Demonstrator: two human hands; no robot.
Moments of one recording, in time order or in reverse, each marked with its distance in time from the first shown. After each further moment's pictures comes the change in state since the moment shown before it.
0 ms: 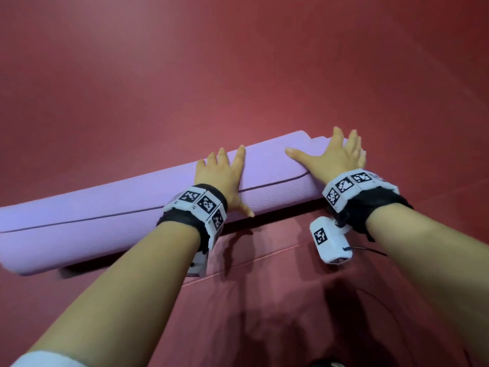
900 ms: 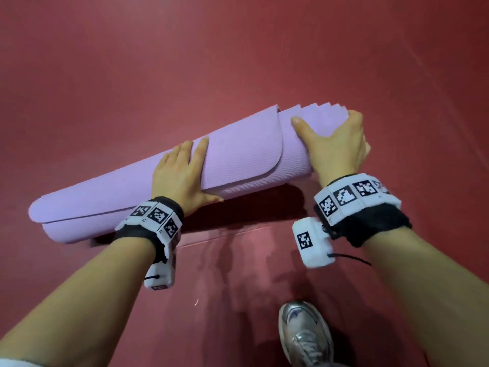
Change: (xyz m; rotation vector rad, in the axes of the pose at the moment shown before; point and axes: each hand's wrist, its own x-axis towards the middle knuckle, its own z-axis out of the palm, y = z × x) left_hand -0.126 -0.076 -0.044 -0.195 0.312 -0.099; right_hand -0.103 -0.078 -0.104 0.301 0.294 -0.091
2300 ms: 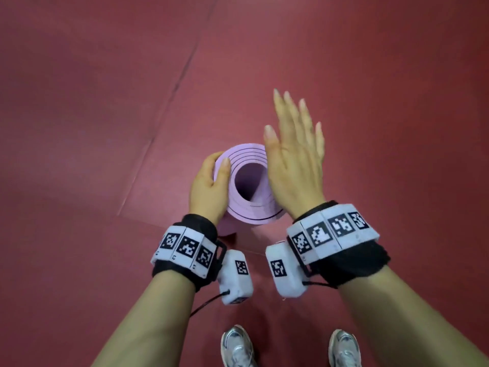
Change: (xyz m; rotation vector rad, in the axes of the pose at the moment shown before) left_hand -0.179 -0.284 -0.335 -1.101 0.478 -0.801; right_hand -0.295 -0.483 0.000 -0.106 -0.657 -0.864
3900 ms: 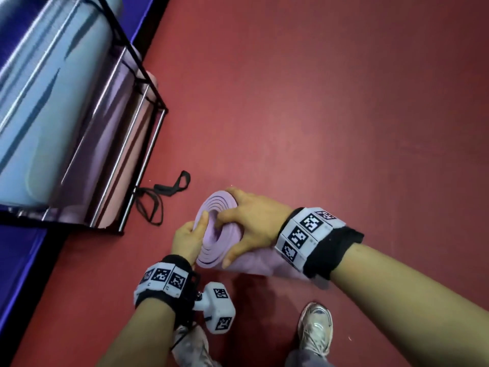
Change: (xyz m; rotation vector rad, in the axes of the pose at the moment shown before) left_hand -0.610 -0.309 -0.111 -0.579 1.202 -1.115; right_hand -0.513 -0.177 0.221 -0.407 -1.623 -1.799
